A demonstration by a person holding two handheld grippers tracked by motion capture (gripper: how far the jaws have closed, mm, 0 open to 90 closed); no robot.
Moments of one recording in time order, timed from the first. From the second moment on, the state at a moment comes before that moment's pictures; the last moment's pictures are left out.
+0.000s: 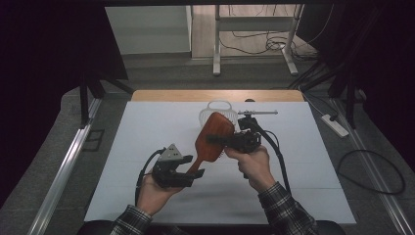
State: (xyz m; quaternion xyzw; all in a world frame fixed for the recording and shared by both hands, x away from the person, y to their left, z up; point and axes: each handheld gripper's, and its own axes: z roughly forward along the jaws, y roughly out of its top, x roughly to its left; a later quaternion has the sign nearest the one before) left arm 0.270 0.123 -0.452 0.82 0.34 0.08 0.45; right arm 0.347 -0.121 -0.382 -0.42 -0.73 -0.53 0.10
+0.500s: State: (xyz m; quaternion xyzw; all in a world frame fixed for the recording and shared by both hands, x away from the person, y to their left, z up) left arm 0.266 0.154 -0.450 0.81 0.37 0.06 0.44; right arm 0.351 -0.132 -0.374 -0.42 -0.73 -0.53 0.06
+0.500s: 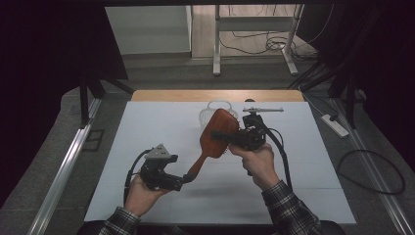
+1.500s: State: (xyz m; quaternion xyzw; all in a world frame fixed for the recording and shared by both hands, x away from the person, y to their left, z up) left arm 0.208 0.221 -0.465 0.81 0.39 0.13 0.41; right arm 0.374 -0.148 -0.360 -0.44 -0.71 -0.55 0.01
